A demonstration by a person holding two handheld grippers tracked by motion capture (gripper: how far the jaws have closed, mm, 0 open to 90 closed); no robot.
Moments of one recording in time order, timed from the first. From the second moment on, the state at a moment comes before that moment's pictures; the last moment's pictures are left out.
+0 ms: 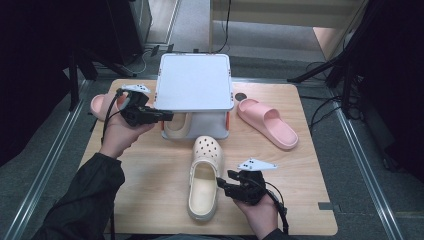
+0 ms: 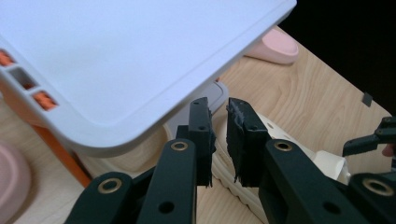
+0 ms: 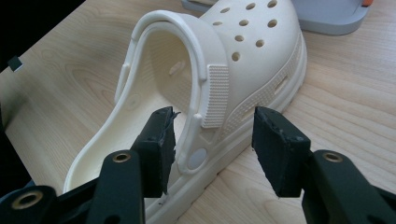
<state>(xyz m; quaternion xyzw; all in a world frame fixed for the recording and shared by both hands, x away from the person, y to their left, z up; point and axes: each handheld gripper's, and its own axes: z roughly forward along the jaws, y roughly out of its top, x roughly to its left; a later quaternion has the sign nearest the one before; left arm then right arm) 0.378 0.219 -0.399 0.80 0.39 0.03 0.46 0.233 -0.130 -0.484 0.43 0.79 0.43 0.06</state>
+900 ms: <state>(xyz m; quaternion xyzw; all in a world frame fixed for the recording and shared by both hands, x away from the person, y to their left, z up) 0.404 0.239 -0.390 0.79 0.40 0.08 0.45 0.253 -0.097 -0.505 0.46 0.79 0.40 0.09</state>
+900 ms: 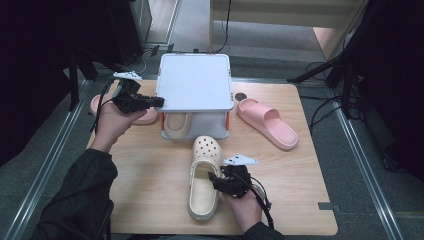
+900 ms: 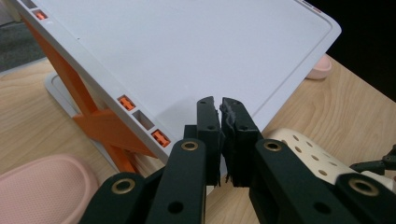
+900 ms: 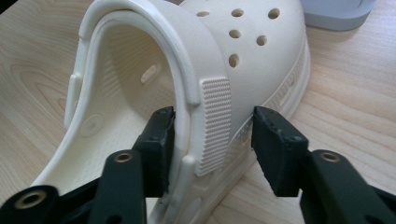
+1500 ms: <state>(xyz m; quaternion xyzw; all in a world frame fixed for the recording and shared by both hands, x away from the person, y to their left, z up) 0.403 0.239 -0.391 0.79 0.40 0.08 0.46 0.272 -0.117 -0.490 0.47 0.78 0.40 0.10</state>
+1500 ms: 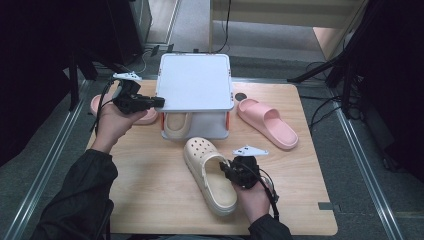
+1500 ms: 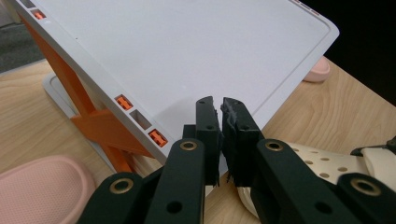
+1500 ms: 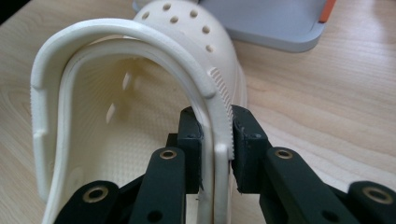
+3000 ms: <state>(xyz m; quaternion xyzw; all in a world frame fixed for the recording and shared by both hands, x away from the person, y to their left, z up) 0.402 0.240 -0.393 0.79 0.40 0.07 0.46 0.380 -0.096 -0.484 0.52 0.74 0.40 0.14</state>
